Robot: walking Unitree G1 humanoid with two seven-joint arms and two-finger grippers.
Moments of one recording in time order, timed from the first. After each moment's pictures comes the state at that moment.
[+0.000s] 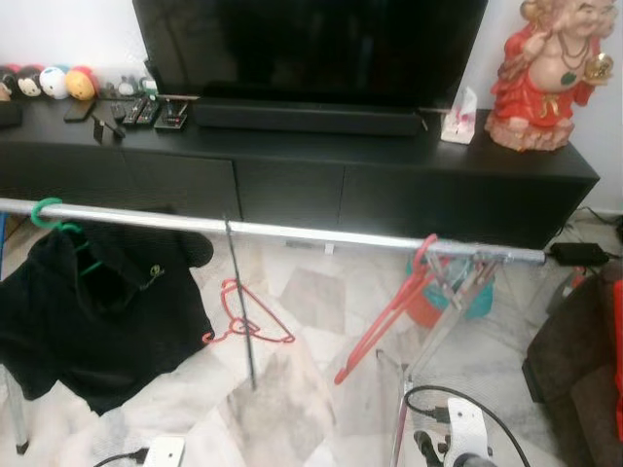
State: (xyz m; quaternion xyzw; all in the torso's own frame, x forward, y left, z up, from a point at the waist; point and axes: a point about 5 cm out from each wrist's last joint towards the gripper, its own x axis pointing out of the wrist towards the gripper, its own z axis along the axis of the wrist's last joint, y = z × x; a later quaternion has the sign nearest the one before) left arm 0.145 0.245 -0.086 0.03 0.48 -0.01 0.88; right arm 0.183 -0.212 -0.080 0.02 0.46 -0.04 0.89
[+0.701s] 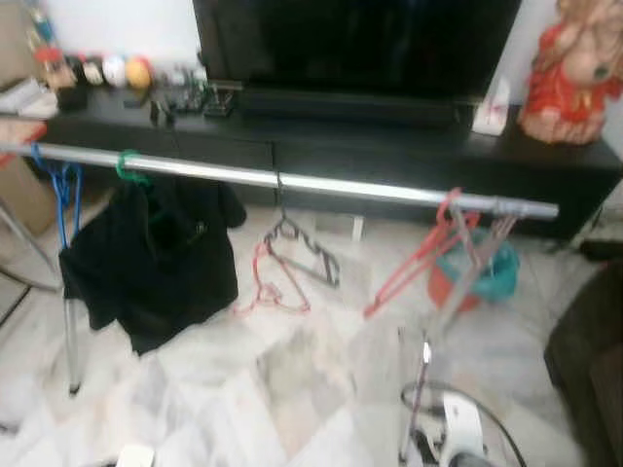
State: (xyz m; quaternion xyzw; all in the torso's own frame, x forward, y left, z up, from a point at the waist) left arm 0.153 0.242 -0.084 0.03 0.47 0.00 0.88; right arm 0.186 -0.209 -0.079 0.02 0.45 -0.04 0.89
